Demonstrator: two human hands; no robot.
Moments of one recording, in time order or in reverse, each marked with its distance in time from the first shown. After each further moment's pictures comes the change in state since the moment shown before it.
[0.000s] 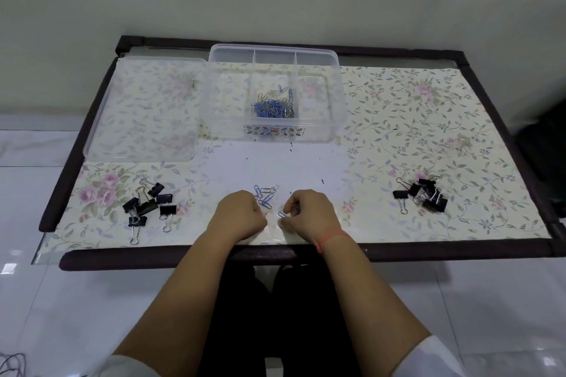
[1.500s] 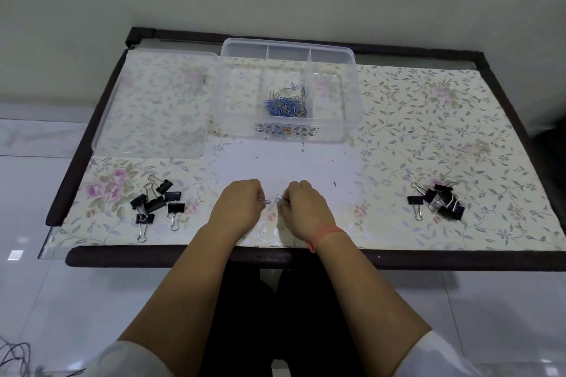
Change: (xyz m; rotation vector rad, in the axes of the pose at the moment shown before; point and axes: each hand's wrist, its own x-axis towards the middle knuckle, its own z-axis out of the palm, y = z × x) left_hand 0.015 -0.016 -0.005 -0.049 0.174 0.146; right_hand 0.017 -0.019 0.018 -0.265 0.021 -0.148
